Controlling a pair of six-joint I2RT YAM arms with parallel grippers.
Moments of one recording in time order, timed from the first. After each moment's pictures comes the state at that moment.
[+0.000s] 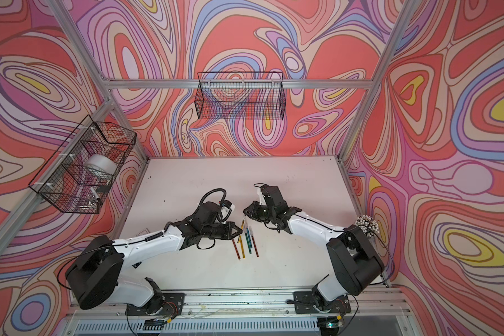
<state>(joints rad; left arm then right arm) -0.73 1.44 0.74 -0.04 0.39 -0.68 0.55 1.52 0.87 -0.01 -0.38 0.82</state>
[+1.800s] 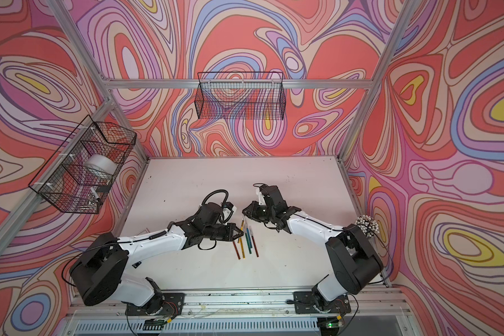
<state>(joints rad) -0.74 1.47 0.74 -0.03 0.42 -0.69 0.55 1.53 0.87 -0.01 -0.41 0.83</state>
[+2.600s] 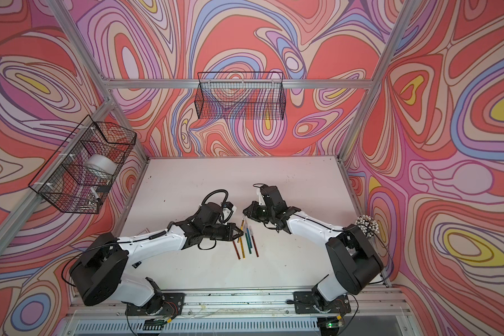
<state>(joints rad) -0.74 1.47 0.74 -0.03 0.41 -0.67 0.55 1.53 0.88 -0.03 -0.37 0.84</state>
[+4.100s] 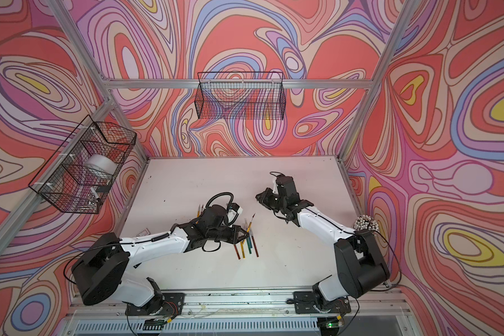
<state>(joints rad) -0.82 1.49 0.75 0.02 0.41 -0.66 0.39 1.48 0.92 -0.01 -0.33 0.89</state>
